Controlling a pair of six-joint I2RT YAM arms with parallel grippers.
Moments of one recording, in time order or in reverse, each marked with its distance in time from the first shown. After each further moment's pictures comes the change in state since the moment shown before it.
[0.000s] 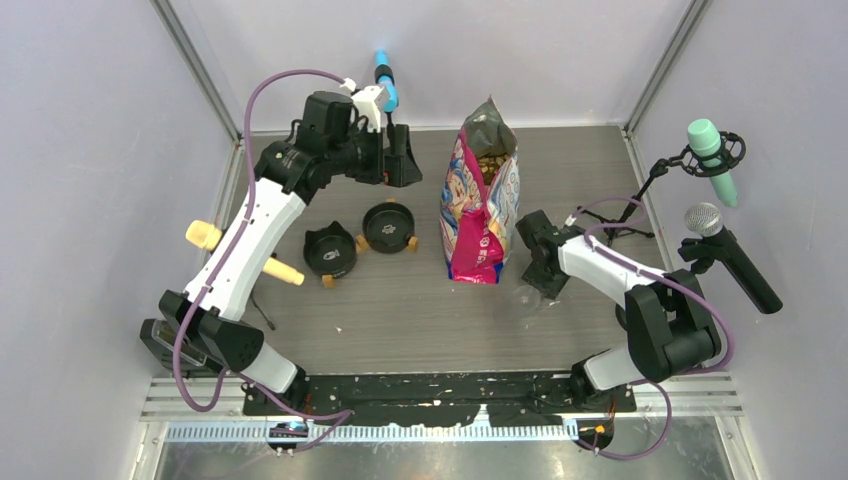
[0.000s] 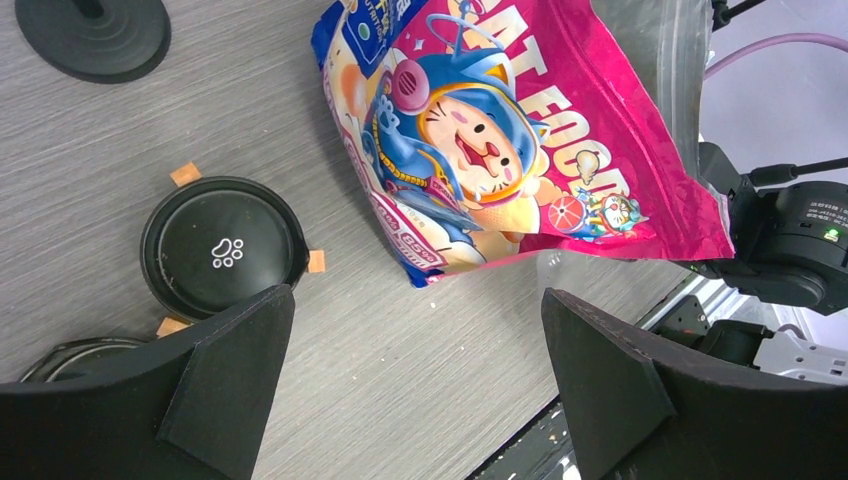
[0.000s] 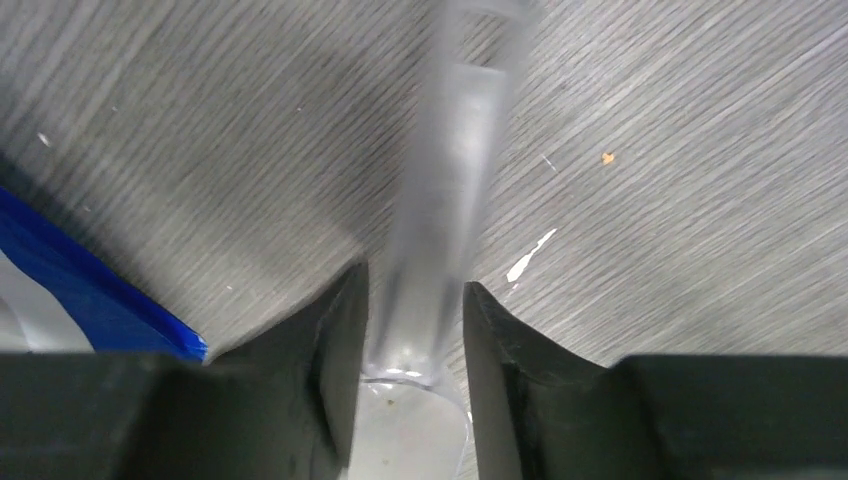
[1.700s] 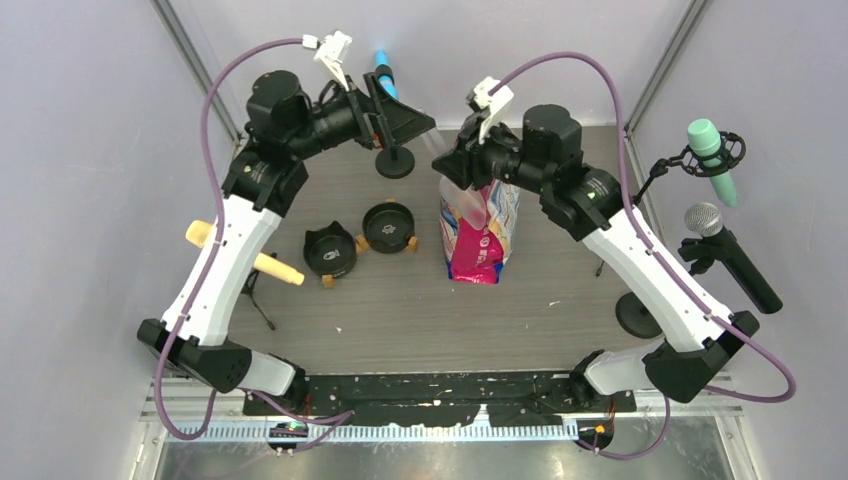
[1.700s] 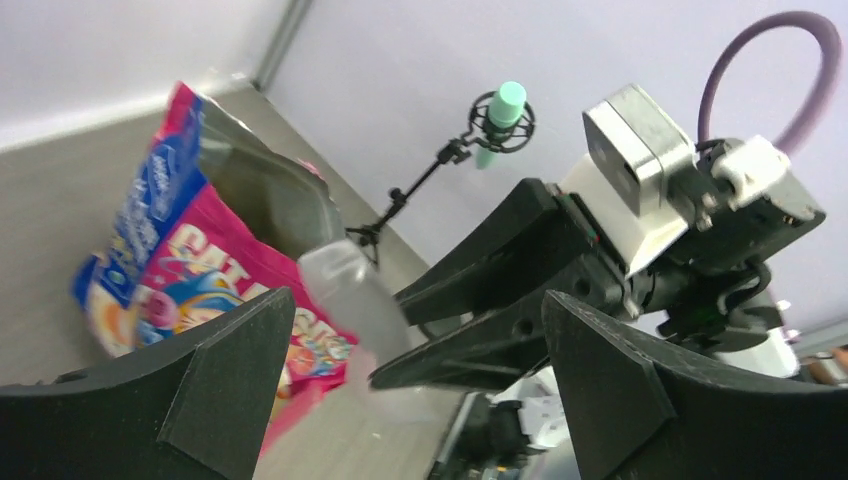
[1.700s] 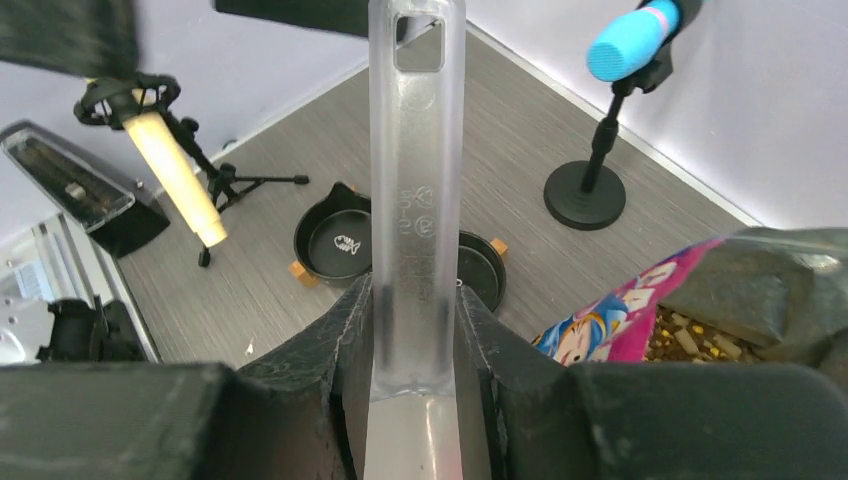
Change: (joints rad) left arm 0.052 -0.125 -0.002 0.497 0.308 -0.313; right arm 0.256 -0.106 0.800 0.326 -0.610 -0.987
